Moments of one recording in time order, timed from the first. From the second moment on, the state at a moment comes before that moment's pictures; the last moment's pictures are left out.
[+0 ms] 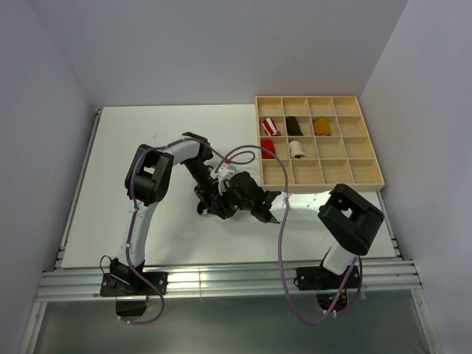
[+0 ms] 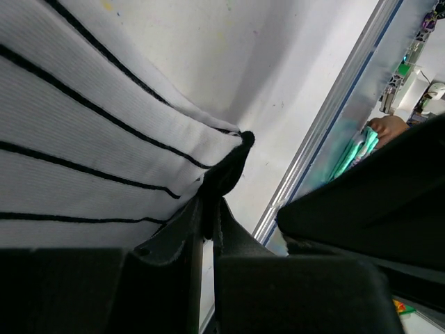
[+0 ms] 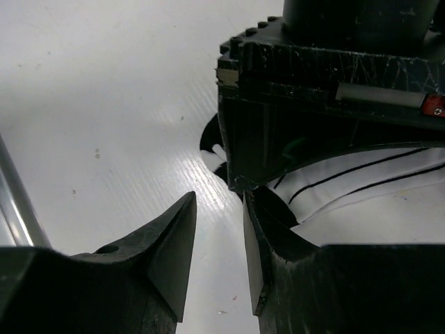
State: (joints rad) left arm -0.46 2.35 1.73 -1.33 0.80 0.56; right arm 0.90 1.62 0.77 0.29 -0.20 0.18
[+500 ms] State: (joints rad) left arm -0.46 2.35 1.72 -1.34 0.80 0.55; right arm 0.90 1.71 0.79 0.29 -0.17 0.12
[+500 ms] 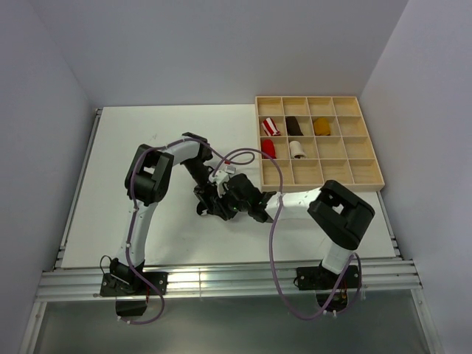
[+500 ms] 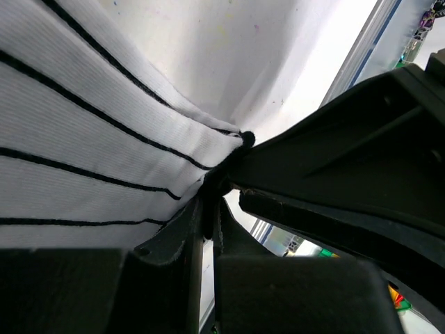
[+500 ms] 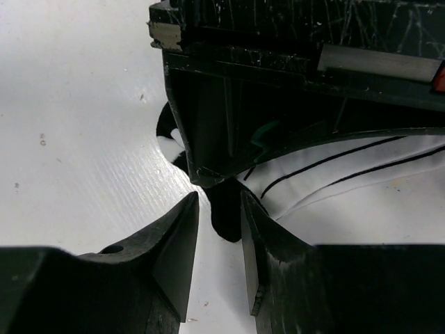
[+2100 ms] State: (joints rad) left arm -0.33 1.92 1.43 -0.83 0.77 0.34; right arm 0.71 1.88 0.87 0.31 -0.52 0.33
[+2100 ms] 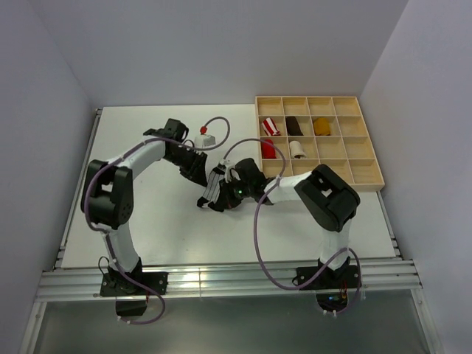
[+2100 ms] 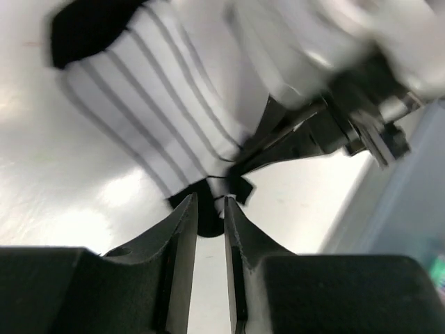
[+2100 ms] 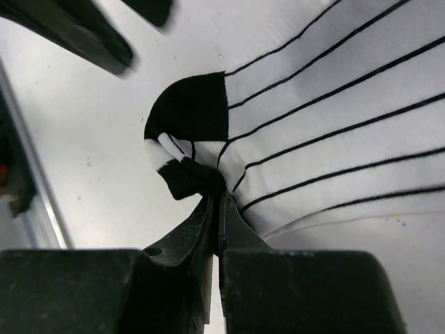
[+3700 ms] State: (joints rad) left arm -0.83 1.16 0.43 0.00 0.21 0.77; right arm 0.60 2.17 1.29 -0.35 -0.97 0.48
